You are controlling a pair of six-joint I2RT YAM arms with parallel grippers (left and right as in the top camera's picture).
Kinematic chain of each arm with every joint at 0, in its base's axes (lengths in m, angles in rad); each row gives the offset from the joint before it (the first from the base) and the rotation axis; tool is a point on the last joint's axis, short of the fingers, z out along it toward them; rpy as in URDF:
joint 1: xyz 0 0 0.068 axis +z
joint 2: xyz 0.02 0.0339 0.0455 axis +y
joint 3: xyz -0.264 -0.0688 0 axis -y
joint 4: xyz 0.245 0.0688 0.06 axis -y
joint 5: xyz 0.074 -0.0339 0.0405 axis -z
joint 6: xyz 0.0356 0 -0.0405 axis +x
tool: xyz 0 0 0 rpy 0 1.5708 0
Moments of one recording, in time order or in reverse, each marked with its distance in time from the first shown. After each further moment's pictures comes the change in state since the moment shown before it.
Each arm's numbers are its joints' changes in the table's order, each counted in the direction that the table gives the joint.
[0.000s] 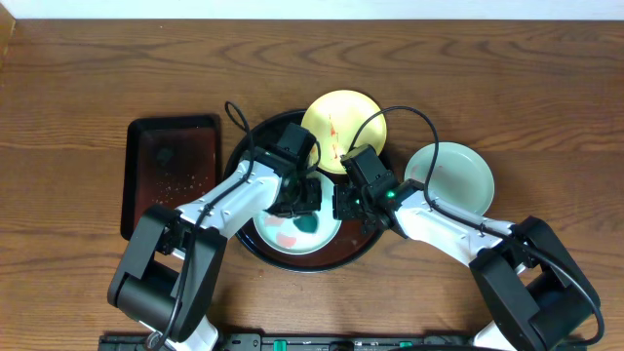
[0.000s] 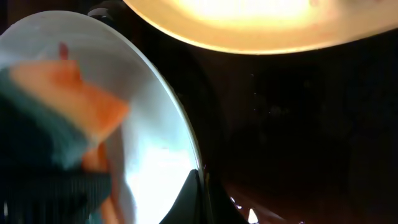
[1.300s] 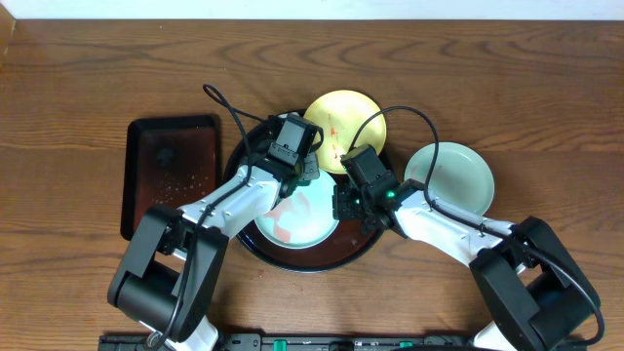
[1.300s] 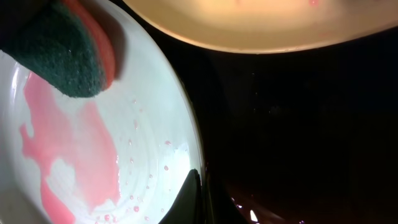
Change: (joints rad) left arm -0.001 0.000 -0.050 0.408 -0.345 -0.091; right arm 0.000 0.000 0.000 0.000 0.000 0.000
